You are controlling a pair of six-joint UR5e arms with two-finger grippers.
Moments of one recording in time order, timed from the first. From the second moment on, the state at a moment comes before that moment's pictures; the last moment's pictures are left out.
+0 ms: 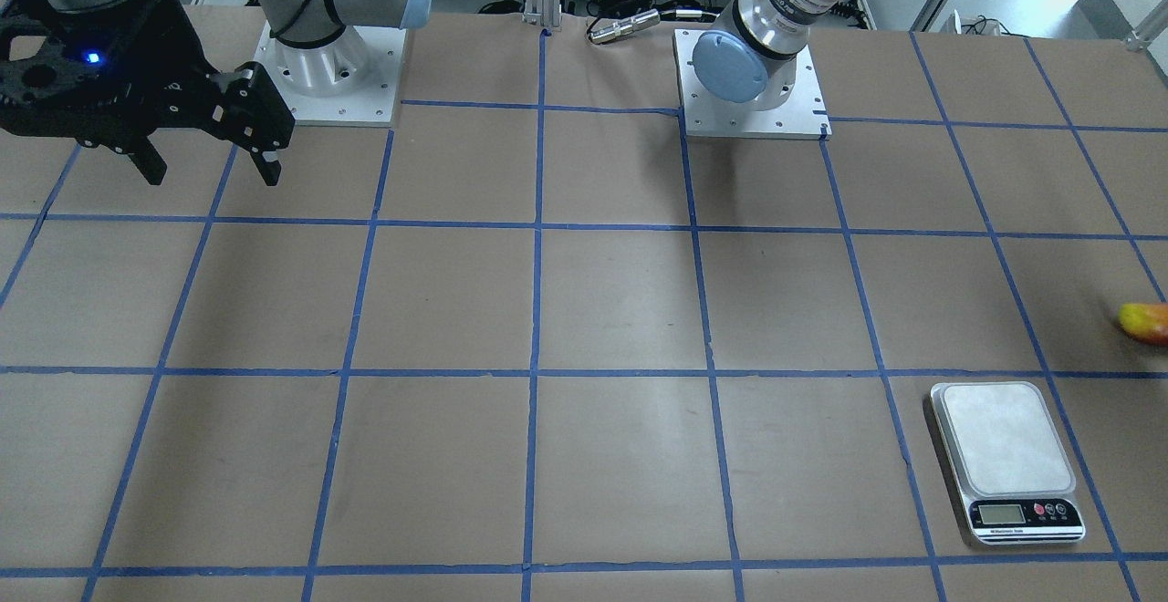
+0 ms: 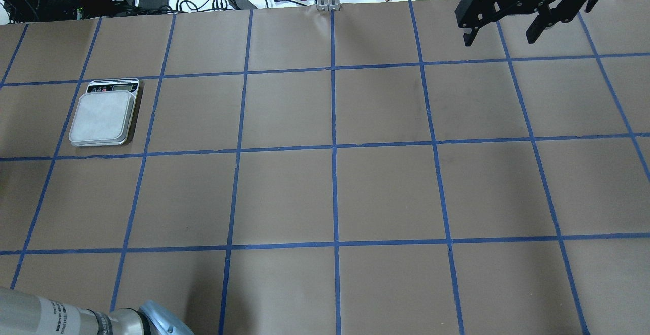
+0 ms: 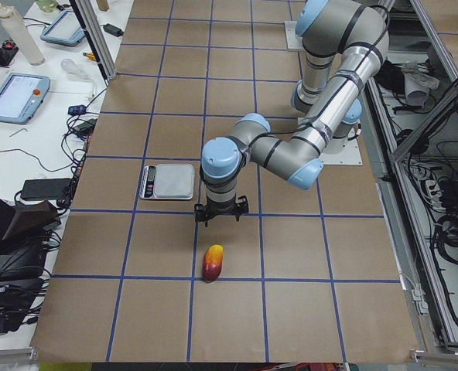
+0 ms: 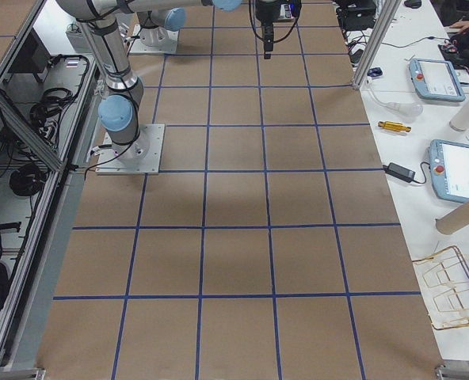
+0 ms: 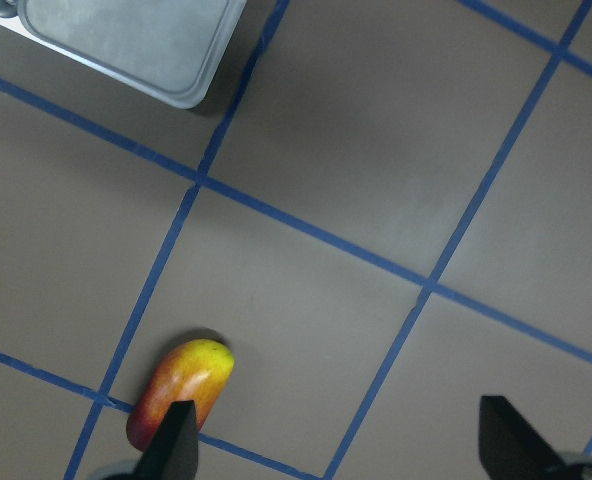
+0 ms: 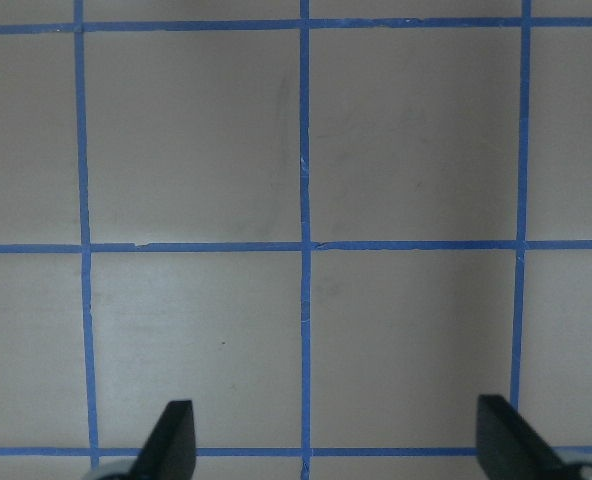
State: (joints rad) left arm -0.57 -1.97 -1.47 -1.18 1.62 2.43; right arm 1.54 -1.53 1.41 -1.53 -1.56 -0.04
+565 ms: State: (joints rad) left arm -0.52 -2.13 -1.39 -1.13 1.55 2.64; right arm 1.54 -1.53 1.41 -1.53 -1.56 -0.04
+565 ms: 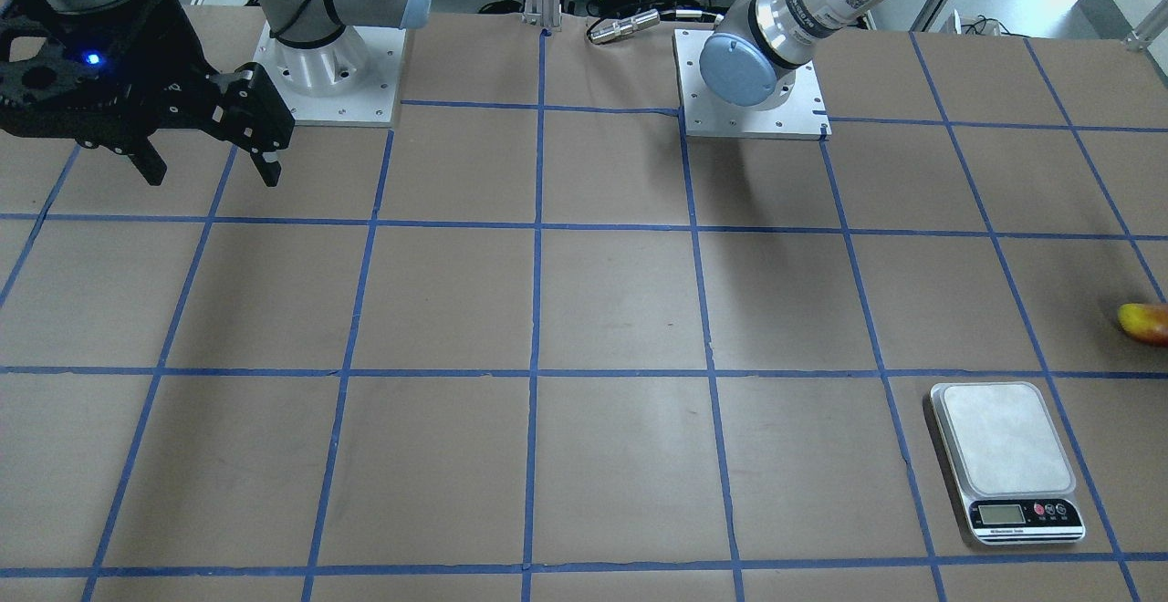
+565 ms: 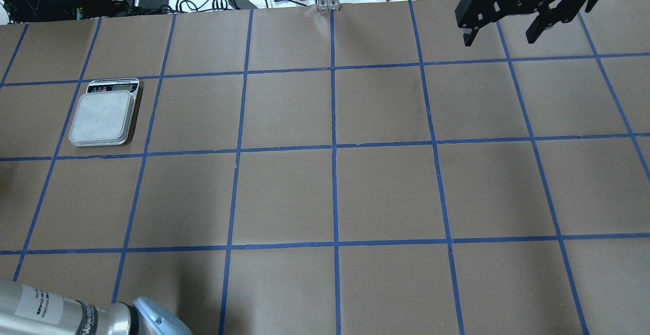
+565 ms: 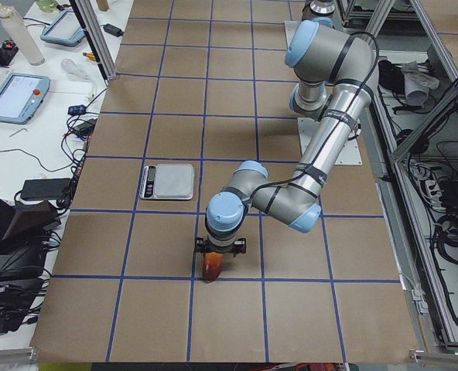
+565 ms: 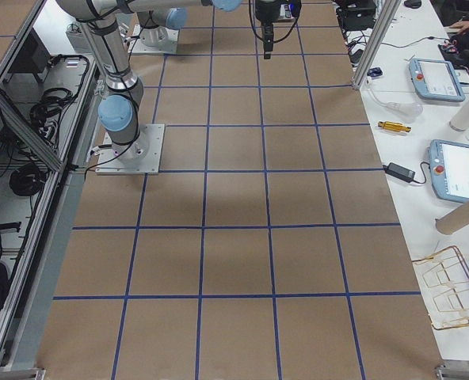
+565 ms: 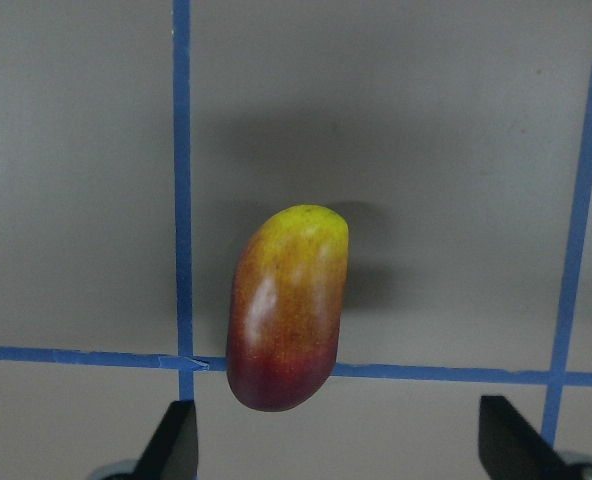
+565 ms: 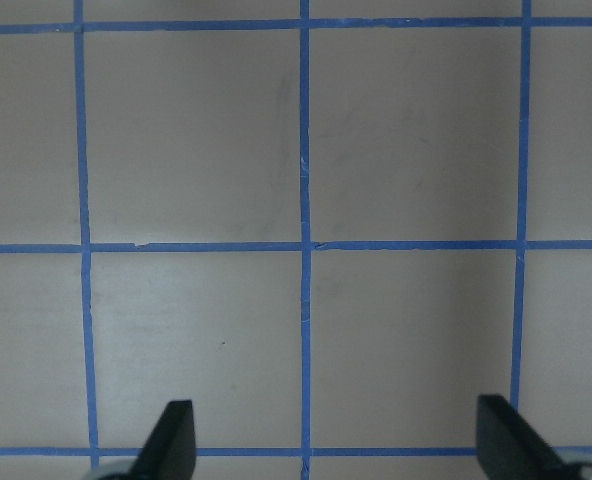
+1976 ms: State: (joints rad) left arm -0.51 -2.31 -1.37 -1.05 1.47 2.70; right arm 1.54 -1.53 1.41 -1.53 -1.56 -0.04
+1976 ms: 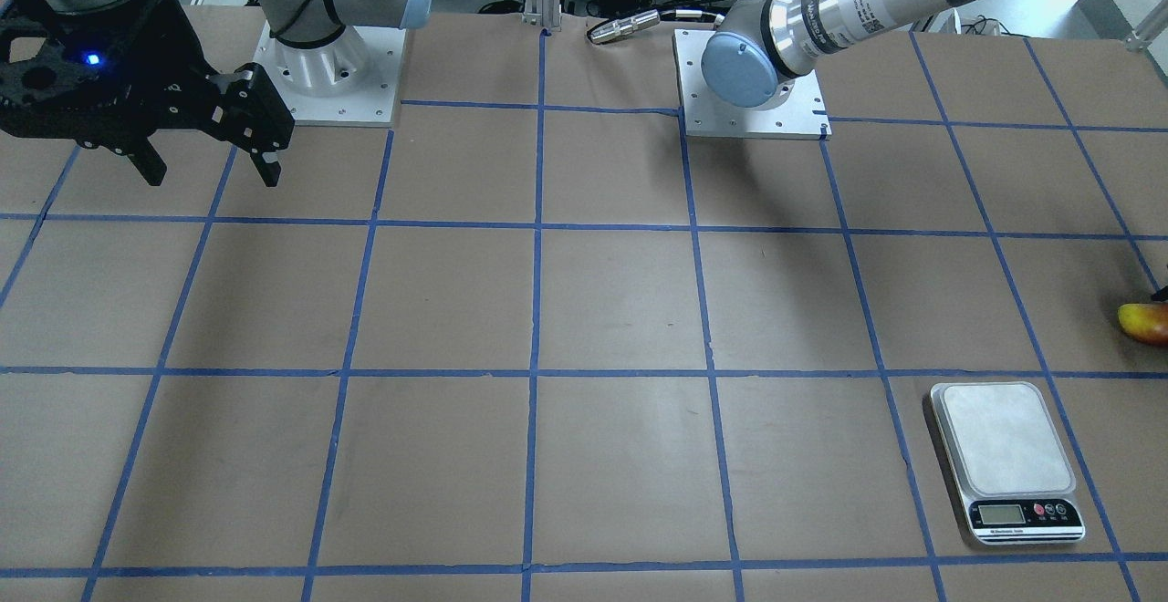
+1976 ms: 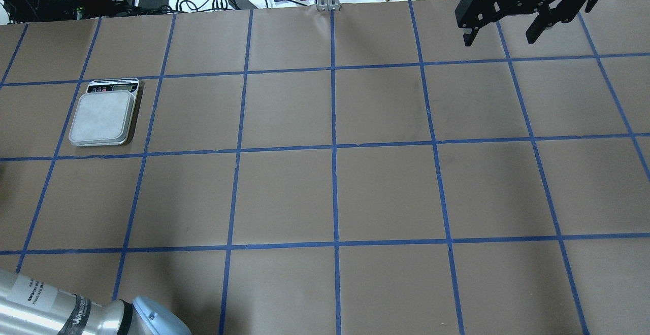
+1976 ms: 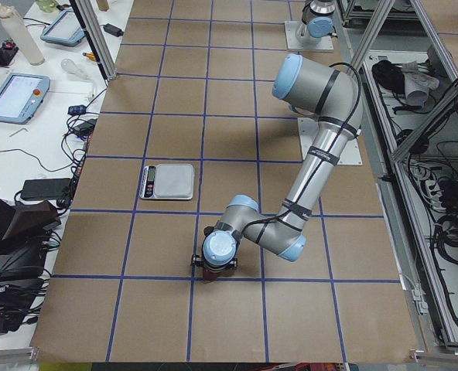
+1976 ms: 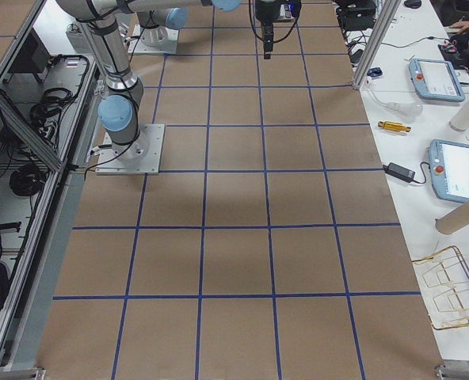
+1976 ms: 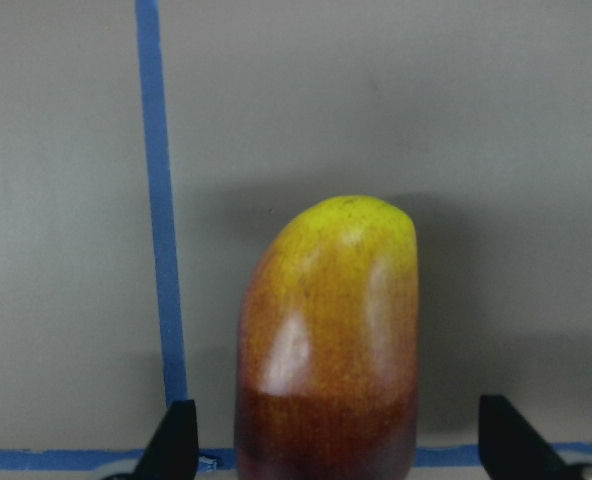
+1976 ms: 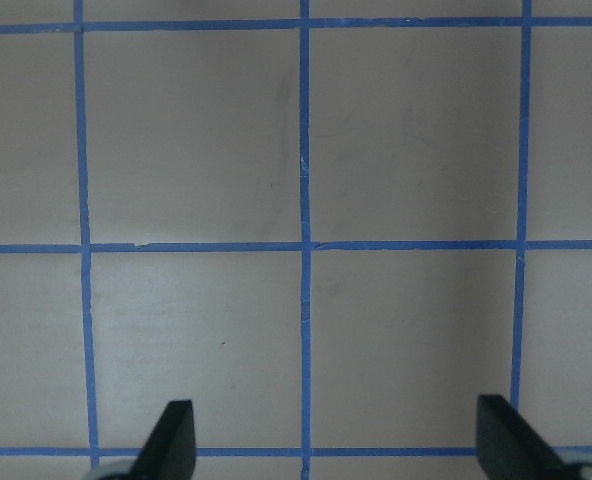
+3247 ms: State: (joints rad) left arm -0.51 -2.27 -1.37 -1.05 1.47 2.68; right arm 1.54 -1.53 1.41 -1.53 -1.56 -0.04
